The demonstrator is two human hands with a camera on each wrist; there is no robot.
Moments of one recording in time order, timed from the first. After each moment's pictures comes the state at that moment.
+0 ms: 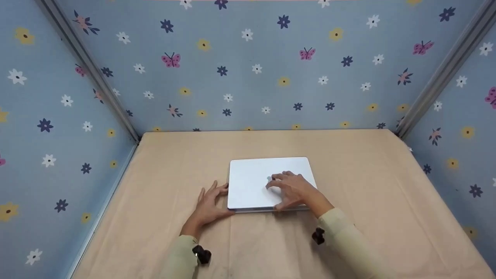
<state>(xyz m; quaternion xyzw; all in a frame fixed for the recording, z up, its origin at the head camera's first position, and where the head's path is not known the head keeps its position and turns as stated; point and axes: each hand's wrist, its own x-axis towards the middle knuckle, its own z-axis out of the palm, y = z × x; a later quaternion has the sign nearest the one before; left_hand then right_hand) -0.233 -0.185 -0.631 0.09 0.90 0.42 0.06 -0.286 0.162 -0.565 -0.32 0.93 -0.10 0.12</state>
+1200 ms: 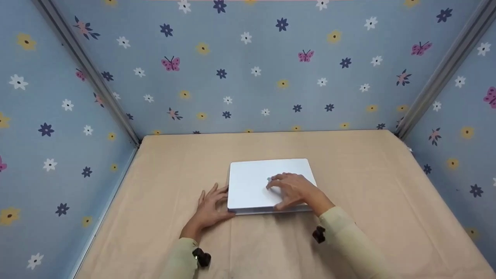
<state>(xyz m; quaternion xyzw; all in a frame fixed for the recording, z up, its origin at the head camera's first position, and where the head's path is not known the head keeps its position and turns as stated) -0.234 -0.188 -0.633 0.13 0.91 0.39 0.05 -0.291 0.164 -0.555 -0.35 0.92 -0.10 0.11</state>
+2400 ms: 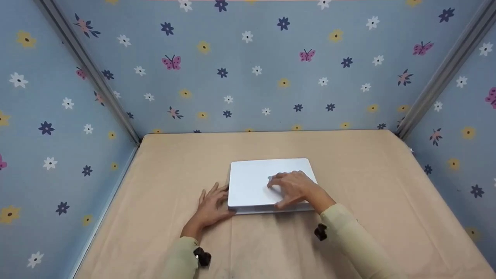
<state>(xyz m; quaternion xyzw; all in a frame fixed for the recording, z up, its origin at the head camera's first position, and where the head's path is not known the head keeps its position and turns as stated) -0.234 -0.186 -0.634 0.13 0.91 0.38 0.04 -0.292 0.161 -0.547 -0.36 0.93 -0.06 0.09</state>
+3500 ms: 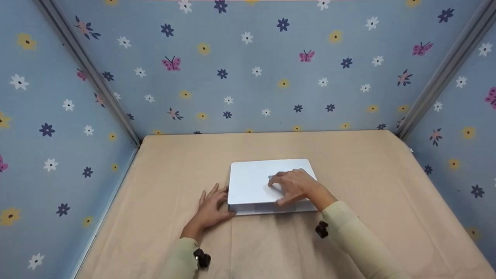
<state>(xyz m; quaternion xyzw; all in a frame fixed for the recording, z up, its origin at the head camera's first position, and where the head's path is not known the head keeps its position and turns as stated) -0.236 -0.189 -0.633 0.13 0.91 0.38 0.06 -0.299 0.164 -0.537 -0.37 0.92 -0.05 0.09</state>
